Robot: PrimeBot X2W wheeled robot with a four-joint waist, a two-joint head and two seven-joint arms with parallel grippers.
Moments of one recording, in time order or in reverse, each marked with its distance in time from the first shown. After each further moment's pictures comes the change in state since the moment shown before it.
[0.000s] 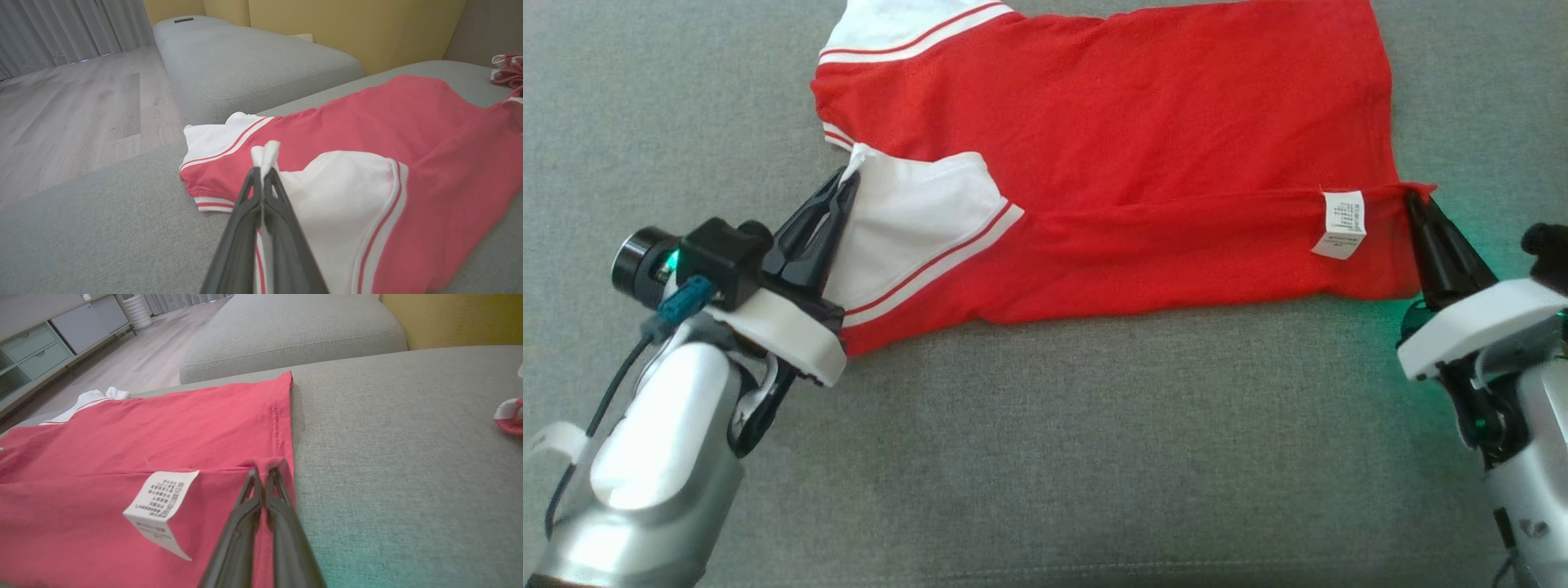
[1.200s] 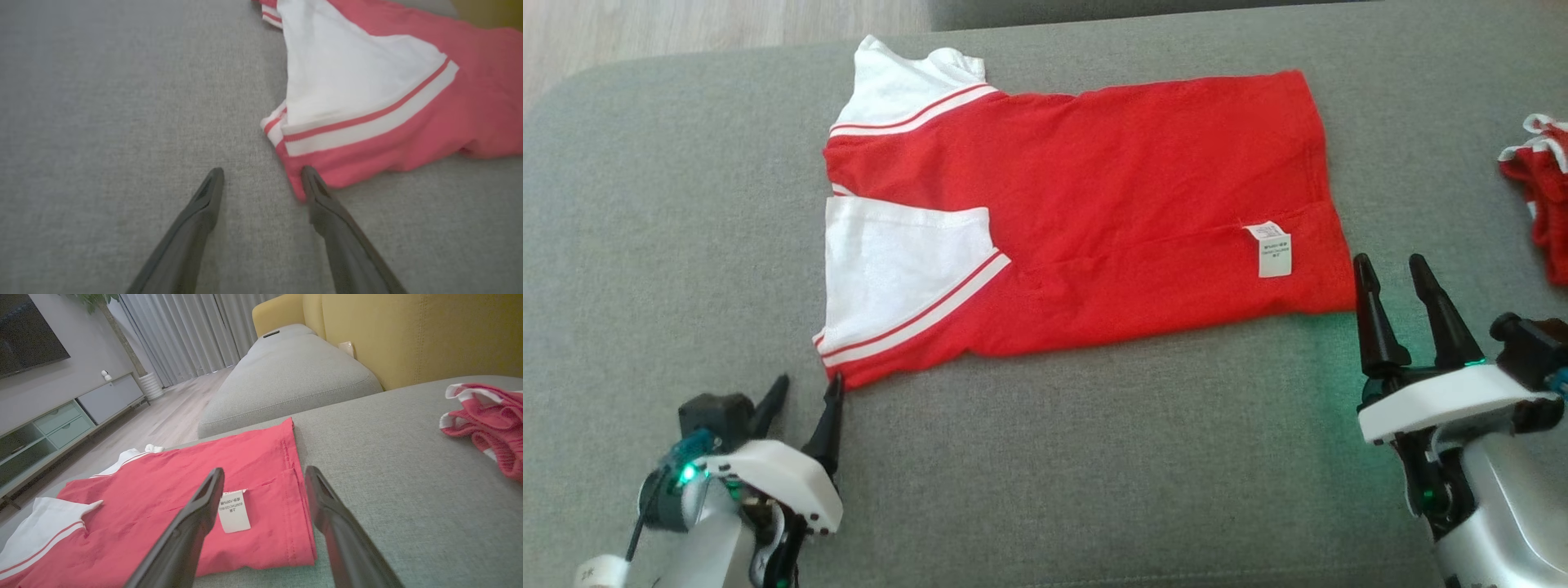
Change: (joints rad) left arm 0.256 -0.163 0.200 0.305 -0.086 0.053 0.027; right arm 0.105 0.088 0.026 0.058 0.036 0.000 -0.229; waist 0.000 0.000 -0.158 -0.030
